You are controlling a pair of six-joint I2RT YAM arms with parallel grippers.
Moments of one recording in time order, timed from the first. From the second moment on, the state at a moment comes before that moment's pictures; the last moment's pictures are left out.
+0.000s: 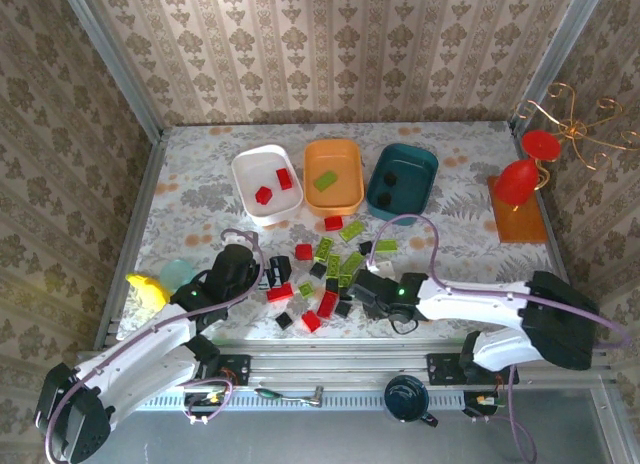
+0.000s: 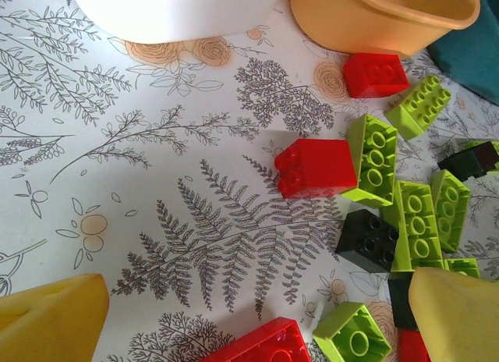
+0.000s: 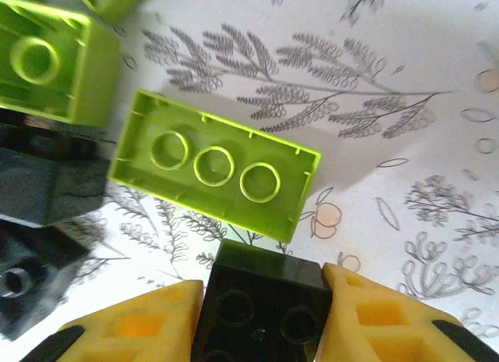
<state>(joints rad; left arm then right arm) -0.70 0.78 0.39 -0.30 -0.12 -0.63 1.05 1.31 0.67 -0.61 0.32 0.88</state>
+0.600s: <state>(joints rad) -0.70 0.79 0.40 -0.29 -0.10 -0.64 0.40 1.61 1.23 -0.52 0.30 0.60</state>
